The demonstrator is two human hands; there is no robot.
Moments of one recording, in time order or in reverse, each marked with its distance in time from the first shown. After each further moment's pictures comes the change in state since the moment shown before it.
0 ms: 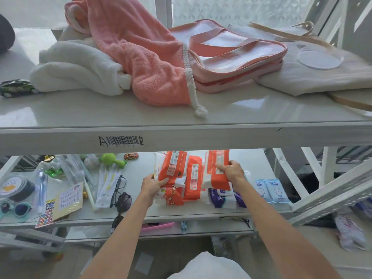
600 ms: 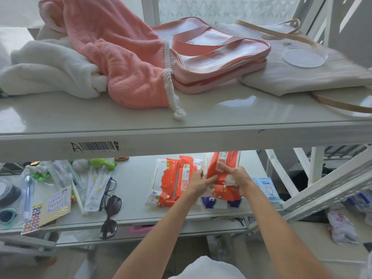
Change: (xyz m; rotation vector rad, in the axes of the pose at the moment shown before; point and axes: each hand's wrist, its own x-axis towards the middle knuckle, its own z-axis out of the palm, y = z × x) left_hand -0.059 0.048 0.164 0.126 -0.457 0.198; right_hand -0.031 0.005 -0.058 0.351 -0.276 0.026
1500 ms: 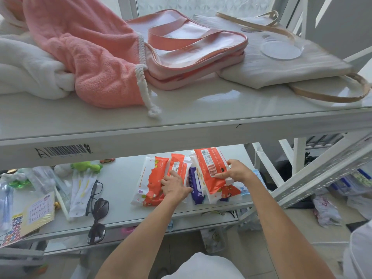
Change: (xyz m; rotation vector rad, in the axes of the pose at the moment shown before) left_hand 0.016 -0.036 -0.010 0.963 0.339 -0.287; right_hand -0.015 -0.024 -0.032 -0.704 0.044 0.090
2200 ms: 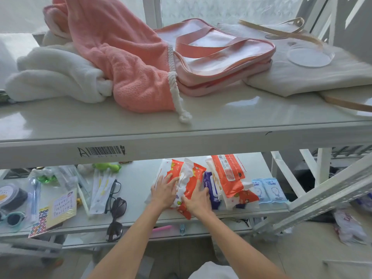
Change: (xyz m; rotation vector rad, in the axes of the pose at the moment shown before) left_hand 0.016 -0.107 -0.029 0.043 0.054 0.261; right_hand -0.001 -0.046 0.204 -0.186 0.181 -0.080
